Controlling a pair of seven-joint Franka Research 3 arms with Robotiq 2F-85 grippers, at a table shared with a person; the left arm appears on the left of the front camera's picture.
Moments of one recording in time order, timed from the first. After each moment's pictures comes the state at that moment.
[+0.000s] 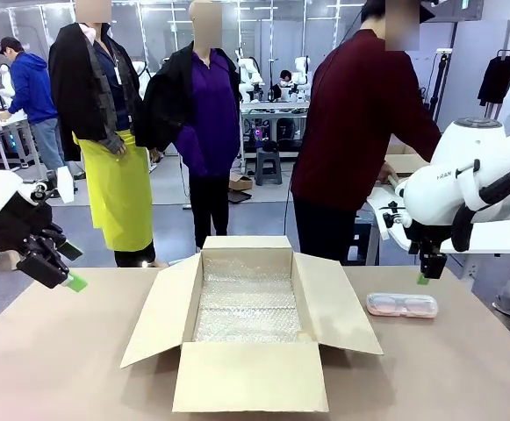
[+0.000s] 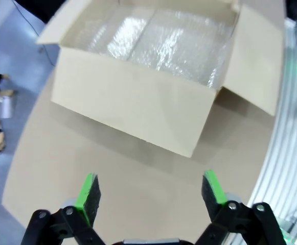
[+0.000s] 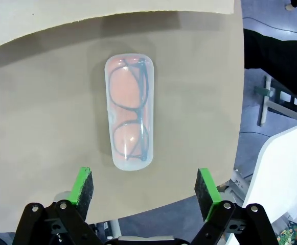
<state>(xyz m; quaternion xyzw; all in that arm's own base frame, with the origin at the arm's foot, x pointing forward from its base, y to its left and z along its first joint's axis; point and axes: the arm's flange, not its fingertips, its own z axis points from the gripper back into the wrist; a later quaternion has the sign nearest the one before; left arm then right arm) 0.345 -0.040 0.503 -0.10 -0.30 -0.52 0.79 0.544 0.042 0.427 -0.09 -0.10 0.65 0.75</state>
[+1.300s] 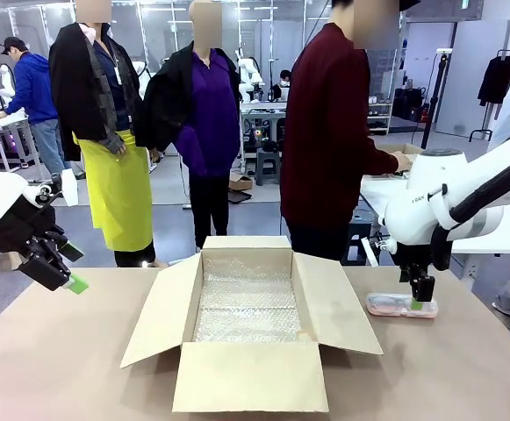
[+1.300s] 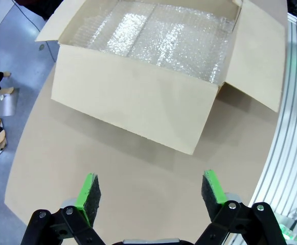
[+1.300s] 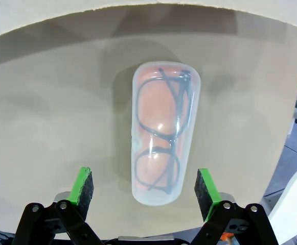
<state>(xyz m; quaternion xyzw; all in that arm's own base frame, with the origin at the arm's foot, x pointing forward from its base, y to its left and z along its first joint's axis) 0.345 -0.045 0.502 -0.09 -0.29 -0.53 0.79 0.564 0.055 0.360 -0.06 -0.02 0.67 0.74</state>
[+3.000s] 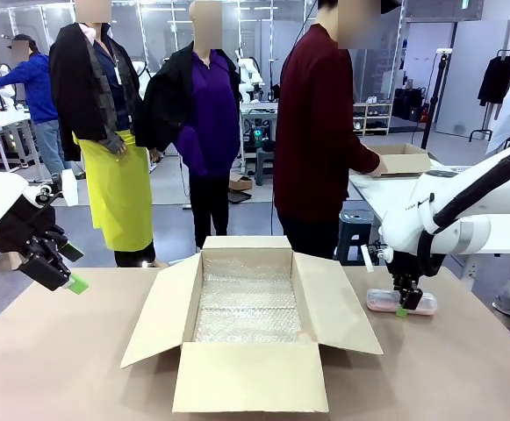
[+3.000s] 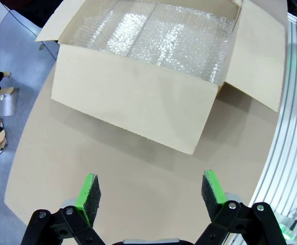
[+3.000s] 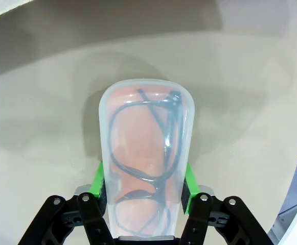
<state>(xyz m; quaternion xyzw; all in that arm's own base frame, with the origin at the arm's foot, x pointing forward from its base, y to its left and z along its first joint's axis) 0.345 -0.045 0.502 -0.09 -0.29 -0.53 0.79 0.602 0.040 0.311 -0.01 -0.06 0.65 0.76</state>
